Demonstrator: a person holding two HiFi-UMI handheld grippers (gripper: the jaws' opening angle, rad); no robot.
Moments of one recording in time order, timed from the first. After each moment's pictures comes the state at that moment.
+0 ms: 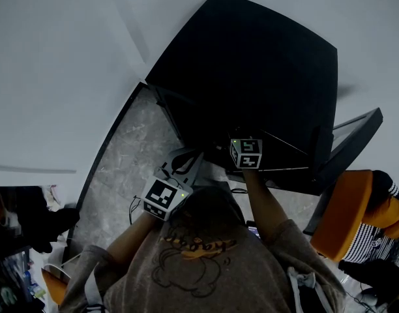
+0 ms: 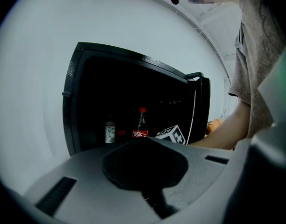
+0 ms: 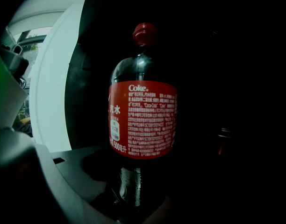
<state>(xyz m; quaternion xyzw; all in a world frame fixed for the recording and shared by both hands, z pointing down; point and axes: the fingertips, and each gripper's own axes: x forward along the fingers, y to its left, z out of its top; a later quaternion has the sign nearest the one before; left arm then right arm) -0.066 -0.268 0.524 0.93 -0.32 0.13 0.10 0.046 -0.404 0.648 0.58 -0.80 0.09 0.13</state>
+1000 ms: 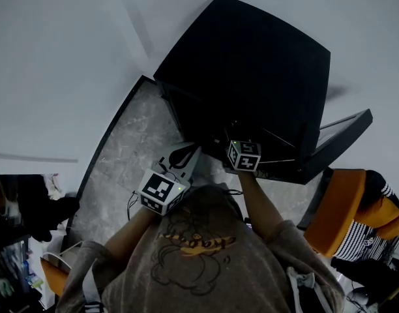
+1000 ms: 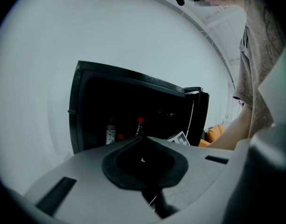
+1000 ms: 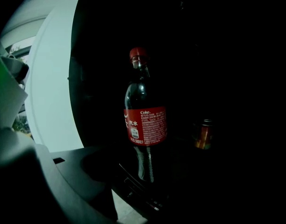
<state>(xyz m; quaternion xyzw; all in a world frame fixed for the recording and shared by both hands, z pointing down) -0.071 -0.253 0.483 0.92 -0.34 0.12 0.13 0.049 -0.362 0.633 0.59 -0.78 0.18 0.11</state>
